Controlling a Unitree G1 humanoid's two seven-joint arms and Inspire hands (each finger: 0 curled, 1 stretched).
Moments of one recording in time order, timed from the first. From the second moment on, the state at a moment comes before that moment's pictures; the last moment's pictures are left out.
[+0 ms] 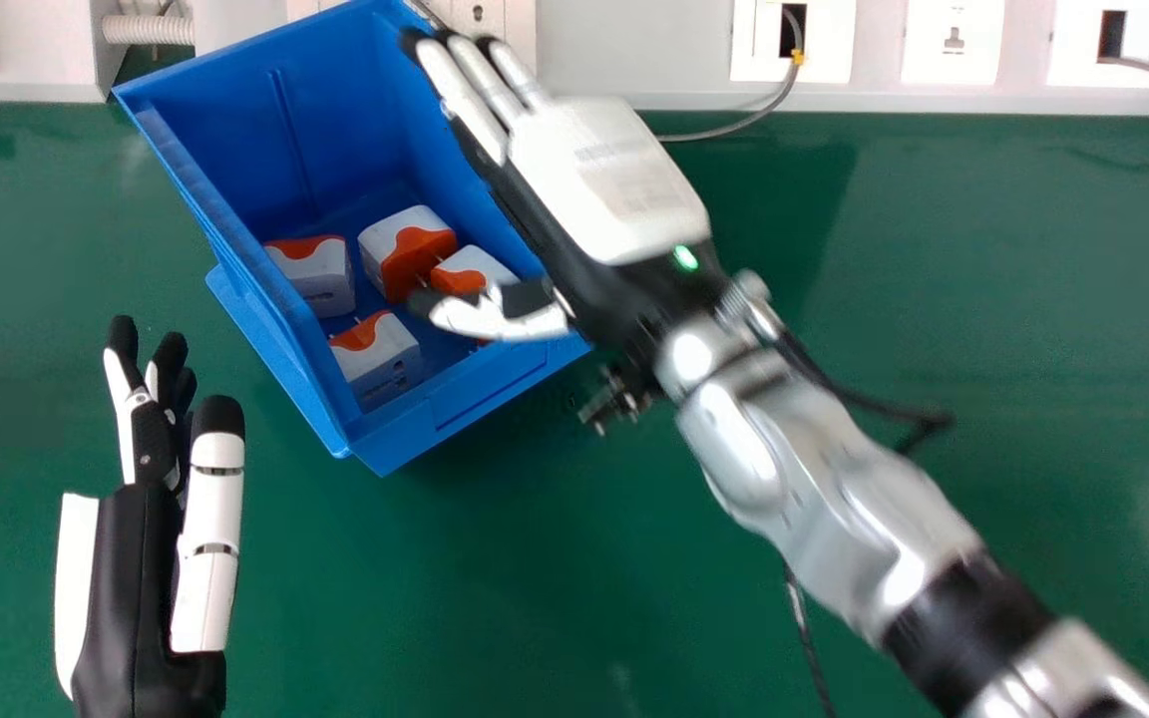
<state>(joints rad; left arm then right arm) 0.41 0.02 0.13 -0.23 0.04 -0.37 0.03 -0.58 -0.18 0.53 0.37 -0.80 -0.14 -0.32</state>
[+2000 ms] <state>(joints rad) 0.33 0.09 0.20 -0.13 -0.02 -0.40 -0.03 0.20 -0.05 -0.03 -0.20 -0.03 -0.11 -0.01</state>
